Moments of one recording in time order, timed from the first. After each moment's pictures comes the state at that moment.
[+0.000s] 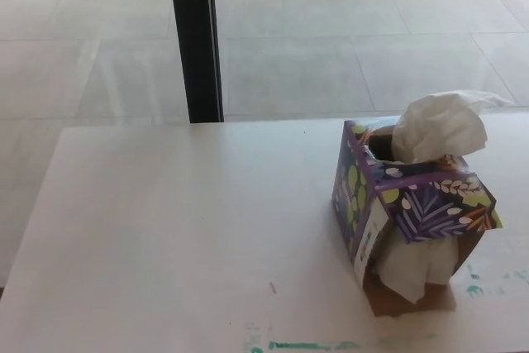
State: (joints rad) left_arm -0.03 0.64 0.34 1.18 -0.07 -0.06 -0.20; right_arm 0.30 -0.53 -0.44 0.67 0.04 -0.15 0.04
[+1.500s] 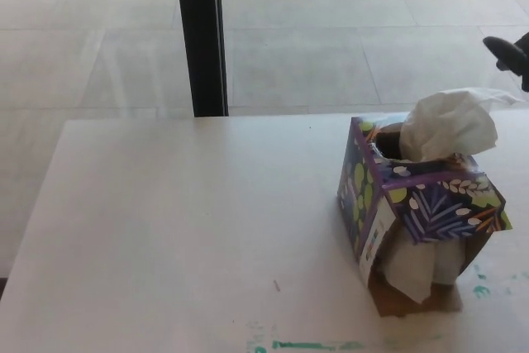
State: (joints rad) left_arm 0.04 0.64 0.35 1.20 -0.10 -0.08 -0.21; right_arm -0.81 -0.78 0.20 0.16 -0.12 0.35 0.25
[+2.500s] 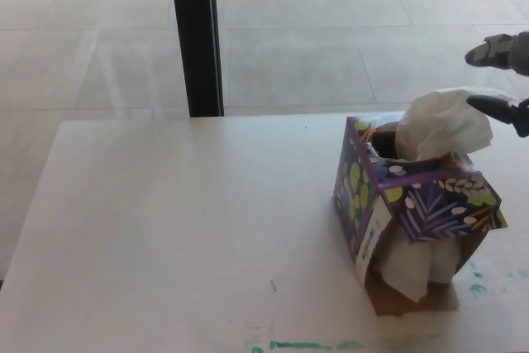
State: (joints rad) left_arm 0.04 0.64 0.31 1.19 -0.09 -0.09 -0.22; right_arm -0.99 -0.83 0.52 0.33 -0.35 0.43 0.61
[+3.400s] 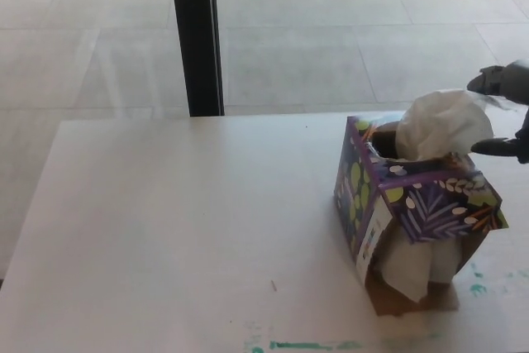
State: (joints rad) left_arm 0.03 0.64 0.28 1.20 -0.09 -0.11 -0.22; right_arm -0.95 -0.76 0.53 0.47 -0.53 0.29 0.55
